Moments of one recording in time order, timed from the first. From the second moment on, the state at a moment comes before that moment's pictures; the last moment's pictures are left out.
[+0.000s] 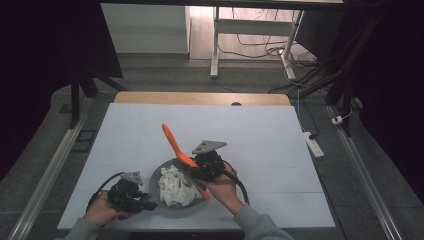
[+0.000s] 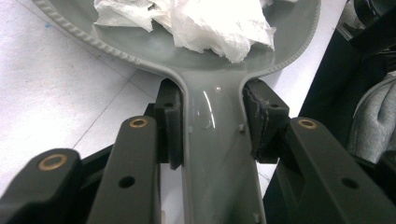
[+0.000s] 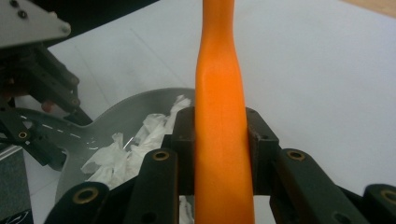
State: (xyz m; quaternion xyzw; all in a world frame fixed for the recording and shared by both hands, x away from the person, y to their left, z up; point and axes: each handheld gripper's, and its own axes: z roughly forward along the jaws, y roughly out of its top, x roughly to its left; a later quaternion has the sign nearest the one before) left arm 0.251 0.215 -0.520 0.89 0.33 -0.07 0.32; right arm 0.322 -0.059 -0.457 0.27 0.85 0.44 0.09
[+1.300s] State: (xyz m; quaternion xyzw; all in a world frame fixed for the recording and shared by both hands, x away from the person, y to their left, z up) left arm 0.251 0.217 -0.520 0.88 0.34 -0.06 0.34; right arm 0.340 -0.155 -0.452 0.32 0.82 0.46 0.12
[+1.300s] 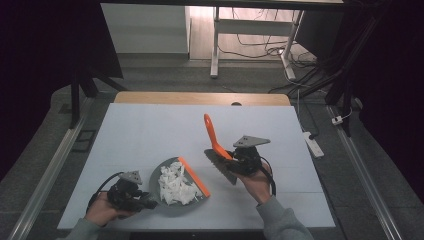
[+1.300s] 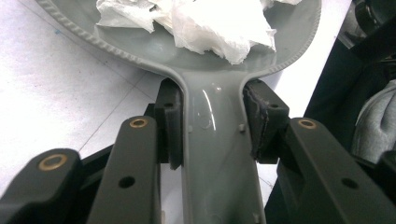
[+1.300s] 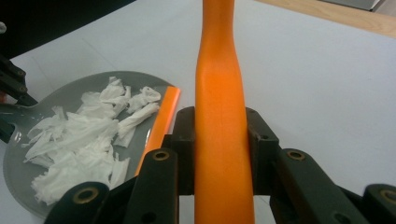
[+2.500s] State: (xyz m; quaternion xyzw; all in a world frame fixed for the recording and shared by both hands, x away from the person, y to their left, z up) left arm 0.248 0.225 -0.503 0.81 0.42 0.00 0.40; right arm 0.322 -0.212 -0.444 0.31 0.80 0.49 0.12
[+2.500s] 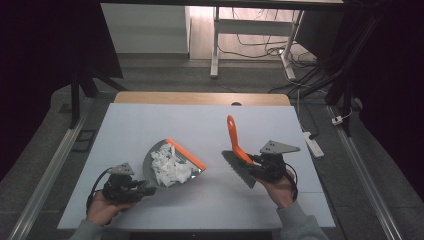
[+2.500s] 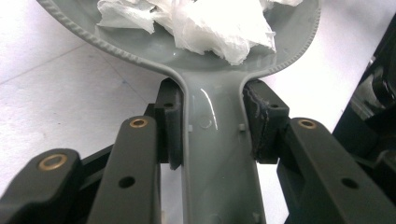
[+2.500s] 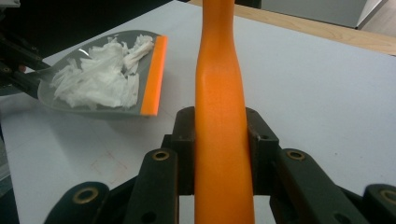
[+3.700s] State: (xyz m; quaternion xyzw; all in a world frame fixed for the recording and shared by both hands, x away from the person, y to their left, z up) left arm 0.240 0.235 -0.504 0.76 0.49 0.05 0.42; right arm 0.315 -0.236 -0.461 0.33 0.80 0.48 0.09
